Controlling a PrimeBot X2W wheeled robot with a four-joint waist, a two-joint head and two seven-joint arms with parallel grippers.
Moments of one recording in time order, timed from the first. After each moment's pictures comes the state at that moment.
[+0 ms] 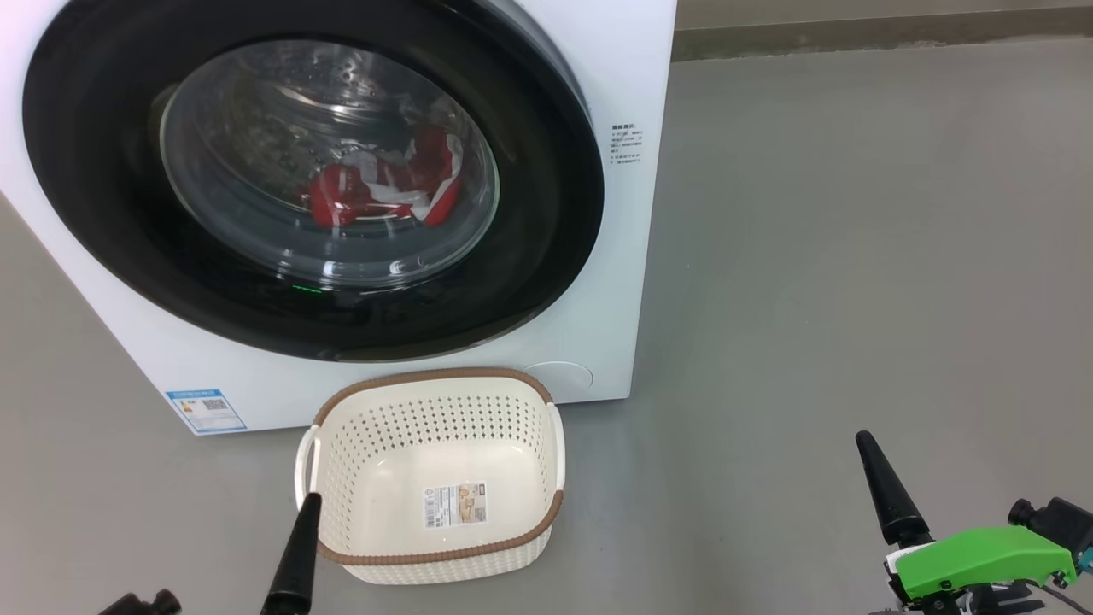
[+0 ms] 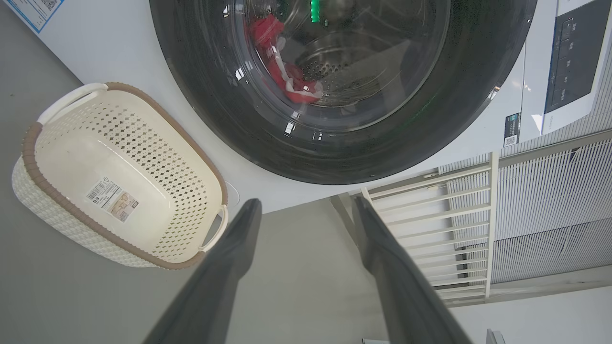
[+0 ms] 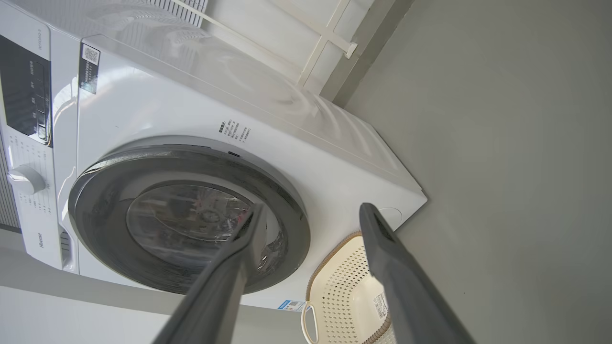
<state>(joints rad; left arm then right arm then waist) -0.02 0.02 0.02 0.30 -1.24 -0.12 0.01 -0.03 -0.03 -0.06 0.34 1.21 0.13 0.01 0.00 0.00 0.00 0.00</state>
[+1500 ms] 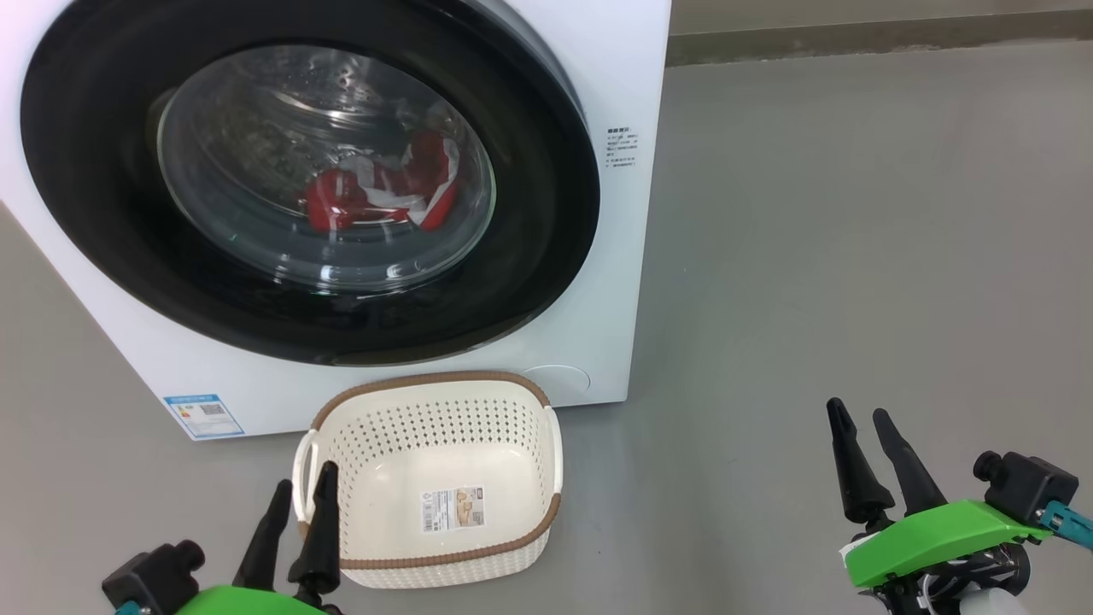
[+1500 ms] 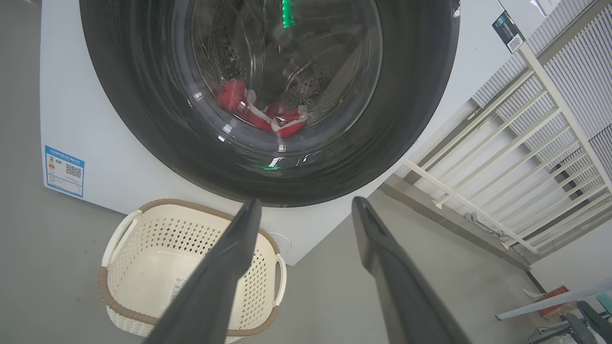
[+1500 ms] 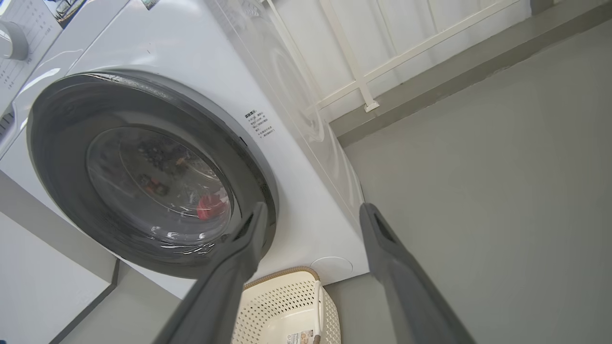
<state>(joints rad) -0.07 0.02 -0.01 0.28 -0.71 -0.11 -0.12 -0.07 -0.03 -0.02 0.30 0.71 0.13 -0.12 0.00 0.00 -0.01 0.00</state>
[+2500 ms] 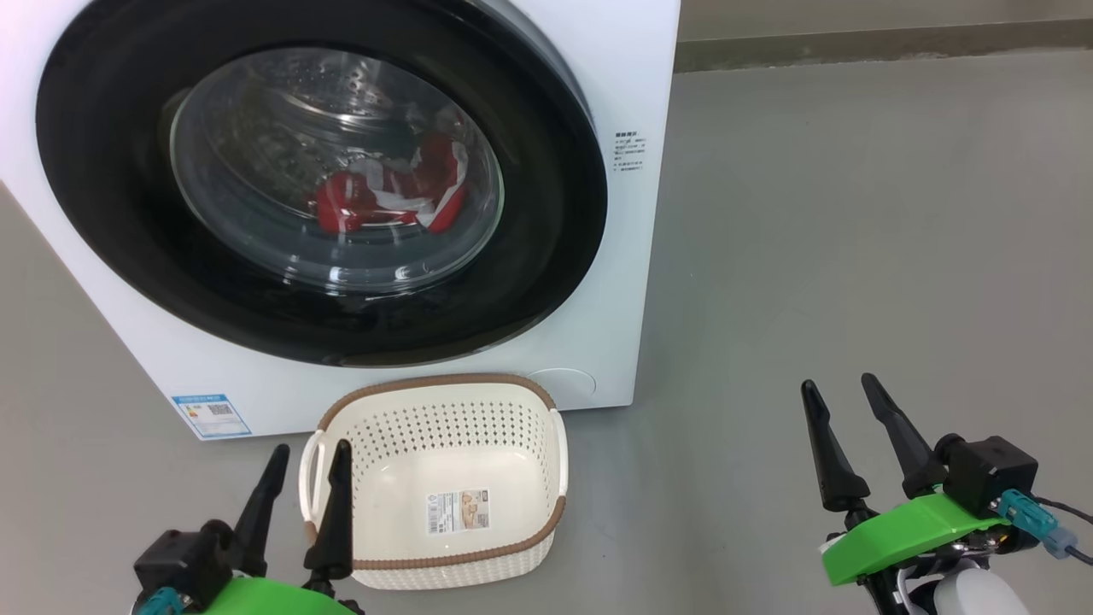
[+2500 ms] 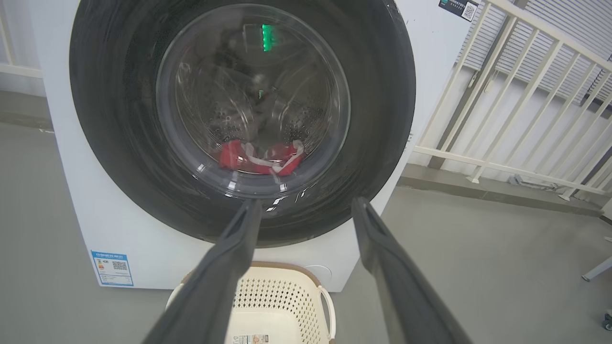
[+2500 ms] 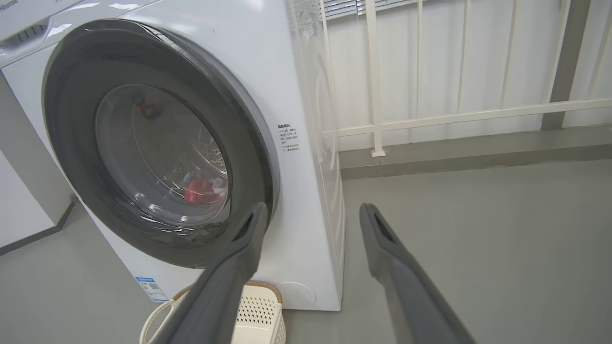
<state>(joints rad) -0.09 0.03 -0.02 0.26 -0.38 -0.12 -0.21 -0.09 -0.04 0.01 0.27 0.36 0.13 -0.20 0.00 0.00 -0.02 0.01</state>
